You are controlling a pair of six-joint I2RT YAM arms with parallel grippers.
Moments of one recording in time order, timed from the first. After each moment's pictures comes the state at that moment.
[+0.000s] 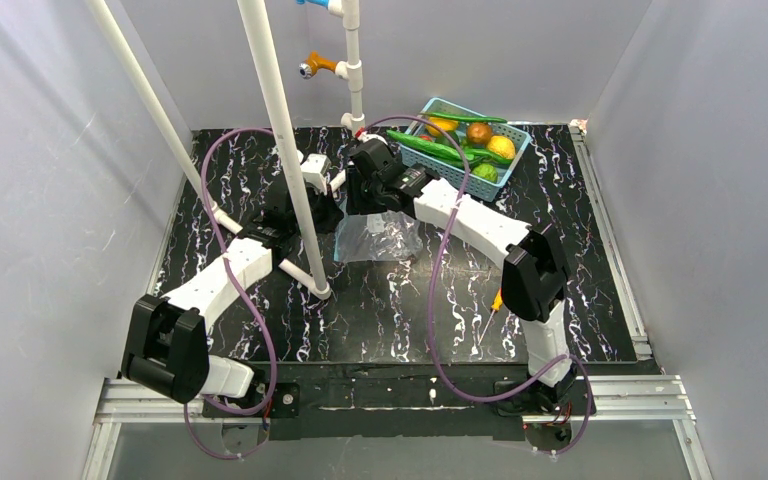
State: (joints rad) left arm -0.38 1.36 0.91 -0.06 0.17 -0.23; right arm 0.84 2.01 1.85 -0.59 0.10 0.55
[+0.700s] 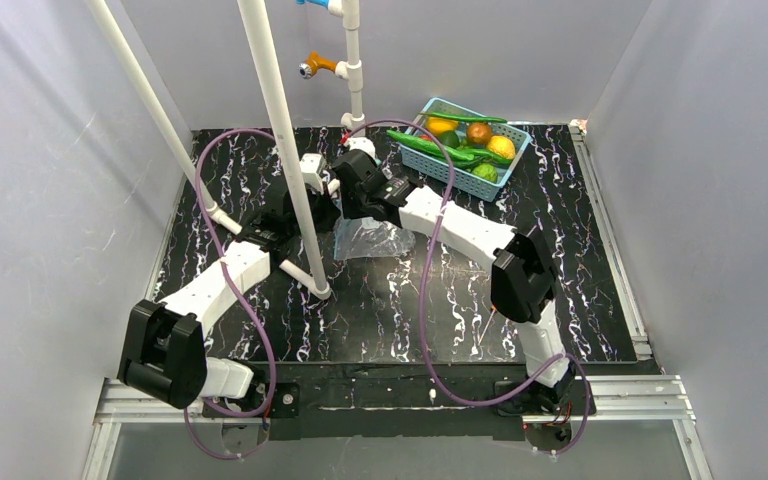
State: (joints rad) left arm -0.38 1.34 0.89 -0.03 0.13 -0.25; right arm 0.90 2.07 1.92 -0.60 0.27 0.52
